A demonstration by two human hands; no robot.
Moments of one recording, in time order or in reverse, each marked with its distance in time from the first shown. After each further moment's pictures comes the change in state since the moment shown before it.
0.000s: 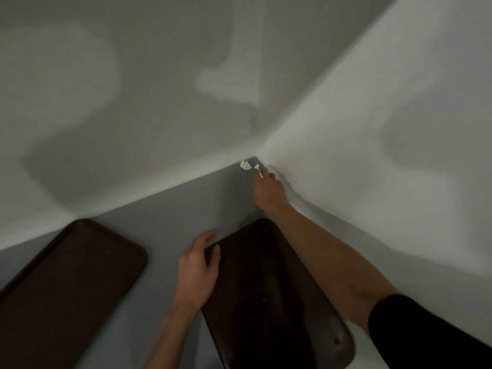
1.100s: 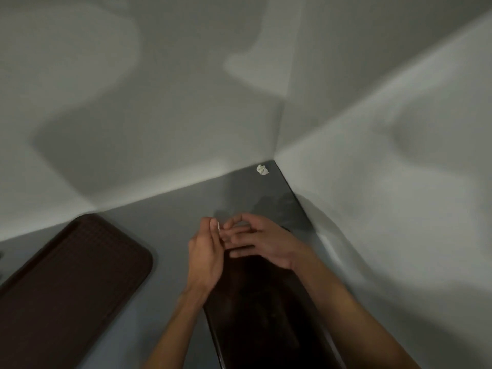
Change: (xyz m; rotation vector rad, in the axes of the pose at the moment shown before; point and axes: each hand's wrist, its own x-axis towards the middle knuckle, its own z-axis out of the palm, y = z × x) left_hand 0.073 0.010 0.013 -0.121 0.145 -0.154; right_hand -0.083 -0.067 -0.068 1.546 -0.802 0.118
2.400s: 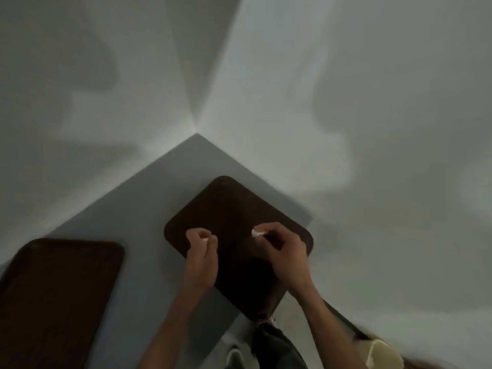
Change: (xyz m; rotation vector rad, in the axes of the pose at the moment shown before) left_hand -0.162 0.006 -0.060 -0.066 -0.519 -0.029; right_hand -0.217 0.159 0.131 -0.348 1.120 -0.369
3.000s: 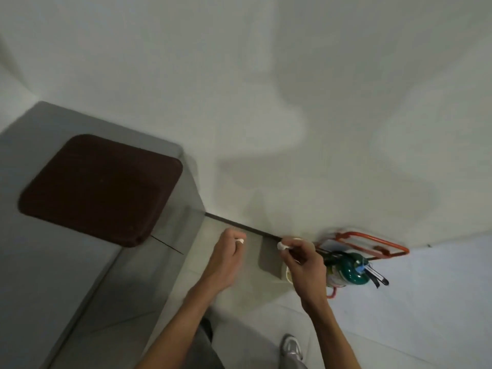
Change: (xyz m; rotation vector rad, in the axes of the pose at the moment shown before) left_hand -0.288 -0.026 0.252 0.254 -0.705 0.245; right_hand -0.346 0.194 -0.225 0.150 0.632 0.443
